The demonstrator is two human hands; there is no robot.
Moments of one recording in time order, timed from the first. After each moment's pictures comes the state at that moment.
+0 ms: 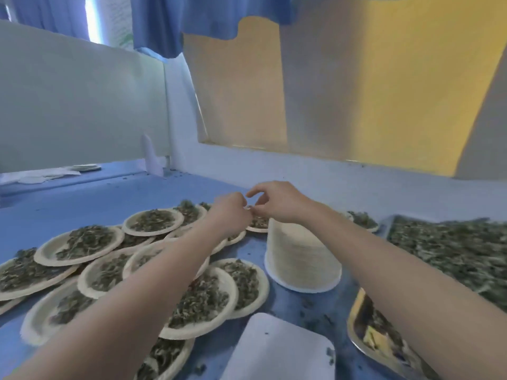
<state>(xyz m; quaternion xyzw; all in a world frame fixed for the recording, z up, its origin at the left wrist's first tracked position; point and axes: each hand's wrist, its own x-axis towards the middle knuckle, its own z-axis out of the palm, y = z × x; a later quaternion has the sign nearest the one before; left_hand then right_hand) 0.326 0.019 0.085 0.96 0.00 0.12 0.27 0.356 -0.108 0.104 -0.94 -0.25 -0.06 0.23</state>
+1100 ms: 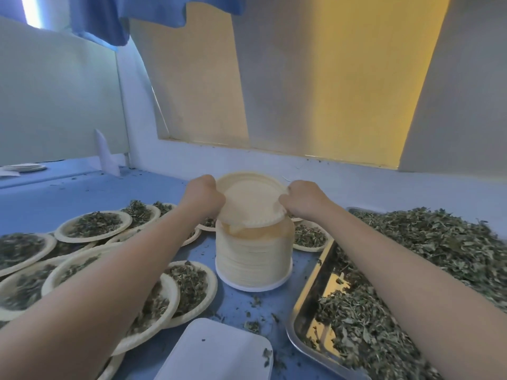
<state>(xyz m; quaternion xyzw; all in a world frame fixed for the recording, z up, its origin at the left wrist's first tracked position) 0.365 -0.039 0.095 0.94 0.03 0.14 0.29 0.369 -0.234 0.095 -0.96 -0.07 -0.10 0.23</state>
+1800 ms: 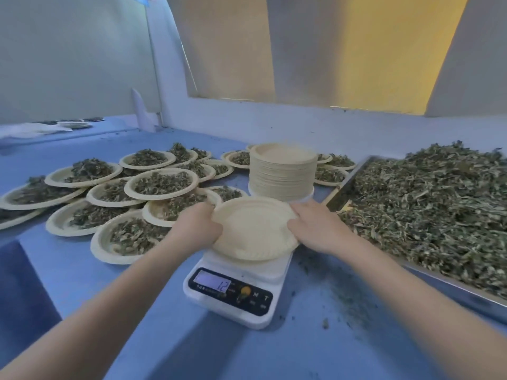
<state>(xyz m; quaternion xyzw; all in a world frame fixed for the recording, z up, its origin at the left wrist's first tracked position) 0.186 0.017 -0.028 0.95 0.06 0.04 0.31 0.219 -0.205 -0.036 -0.97 -0.15 -0.02 0.17</state>
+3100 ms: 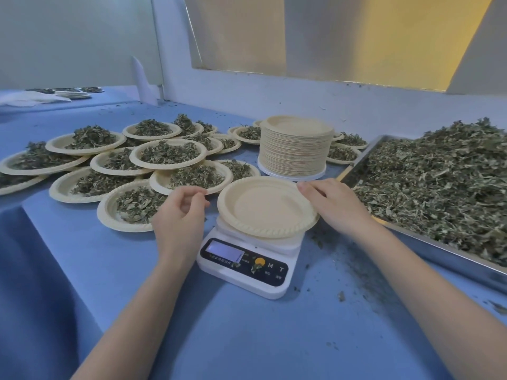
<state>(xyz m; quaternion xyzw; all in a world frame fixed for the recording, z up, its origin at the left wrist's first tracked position) 0.152 0.026 -0.085 0.73 0.11 0.34 0.58 0.219 -0.213 -0.058 -0.94 -0.16 -0.11 0.30</state>
